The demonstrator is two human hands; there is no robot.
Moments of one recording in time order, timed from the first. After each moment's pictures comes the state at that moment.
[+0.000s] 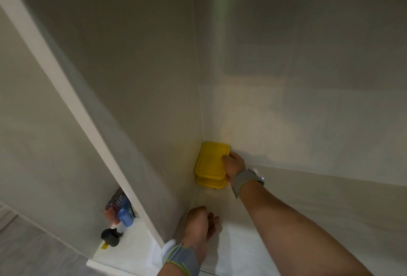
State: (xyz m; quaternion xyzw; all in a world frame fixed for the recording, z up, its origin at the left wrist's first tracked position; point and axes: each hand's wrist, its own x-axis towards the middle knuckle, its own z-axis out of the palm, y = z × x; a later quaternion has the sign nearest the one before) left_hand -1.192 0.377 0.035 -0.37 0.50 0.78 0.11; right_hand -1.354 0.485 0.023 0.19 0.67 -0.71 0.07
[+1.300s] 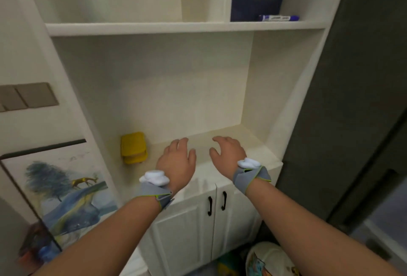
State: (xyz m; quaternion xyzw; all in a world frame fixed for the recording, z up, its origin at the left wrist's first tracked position) left_hand -1.018 0.414 0.168 0.30 0.92 0.24 -0.10; right_hand -0.949 0.574 0.165 0.23 0.93 -0.22 -0.18
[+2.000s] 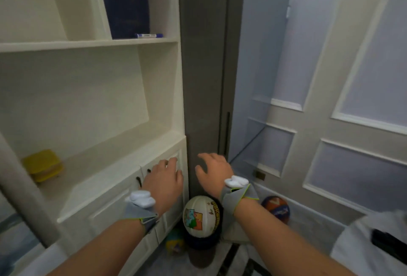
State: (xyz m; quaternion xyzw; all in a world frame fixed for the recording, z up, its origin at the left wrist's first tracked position) left_hand -0.752 0.339 0.177 0.55 0.81 0.21 -0.04; right_hand -0.609 0.436 0.173 0.44 0.85 -0.17 -0.25
